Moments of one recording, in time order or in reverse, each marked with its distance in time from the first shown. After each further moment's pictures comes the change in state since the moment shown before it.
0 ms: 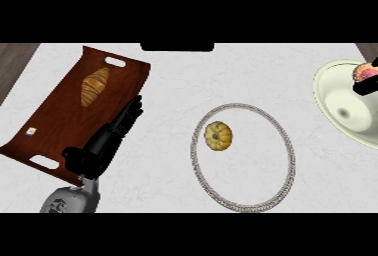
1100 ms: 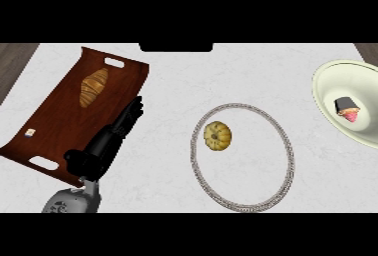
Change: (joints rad) left arm 0.012 -0.018 0.001 -0.020 -0.027 0.001 0.009; right arm -0.065 -0.077 -0.387 0.316 -0.384 -0.186 -0.423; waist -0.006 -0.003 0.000
